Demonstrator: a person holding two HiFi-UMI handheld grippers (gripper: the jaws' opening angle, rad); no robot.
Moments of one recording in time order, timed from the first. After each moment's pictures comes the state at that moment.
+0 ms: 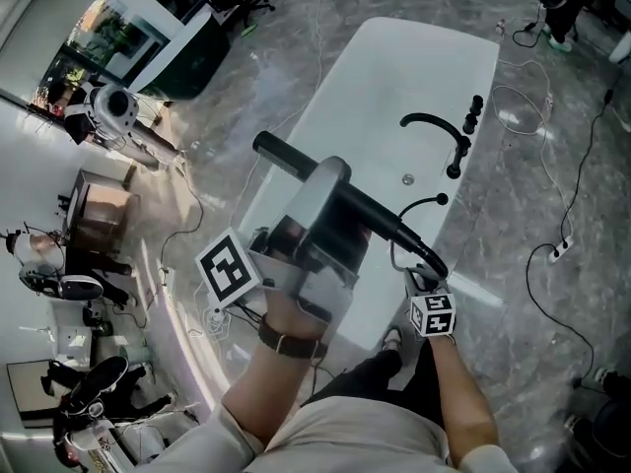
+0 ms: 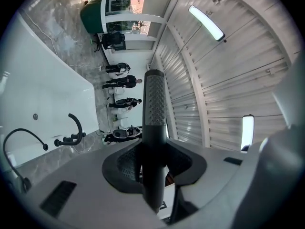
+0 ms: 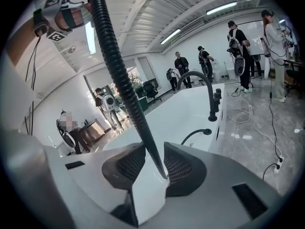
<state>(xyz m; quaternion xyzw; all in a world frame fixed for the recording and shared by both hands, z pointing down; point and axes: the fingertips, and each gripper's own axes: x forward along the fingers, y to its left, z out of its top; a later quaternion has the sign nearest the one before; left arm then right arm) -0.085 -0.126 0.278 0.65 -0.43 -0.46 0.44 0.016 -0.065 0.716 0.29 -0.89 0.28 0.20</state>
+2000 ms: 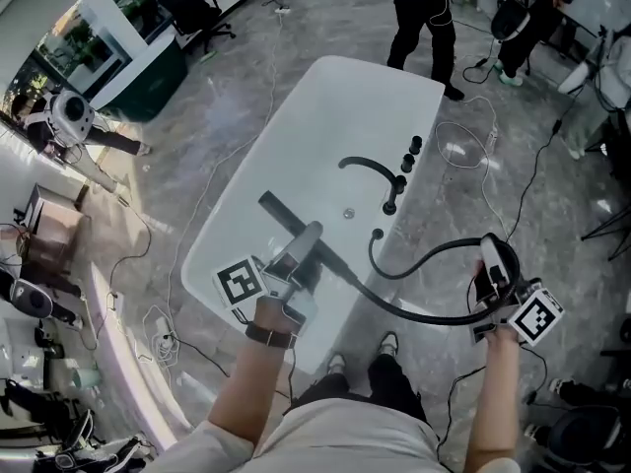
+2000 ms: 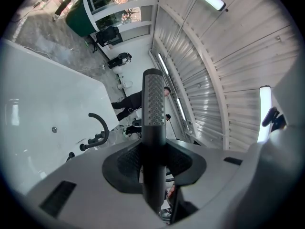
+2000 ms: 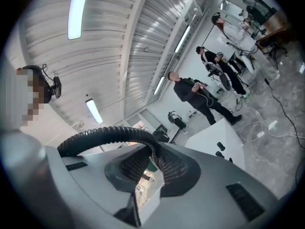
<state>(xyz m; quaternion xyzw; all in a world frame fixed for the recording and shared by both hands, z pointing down) -0.053 -0.163 0.403 0.67 -0.47 -0.33 0.47 0.238 -0.248 0.392 0.28 -0.88 0.36 -0.14</state>
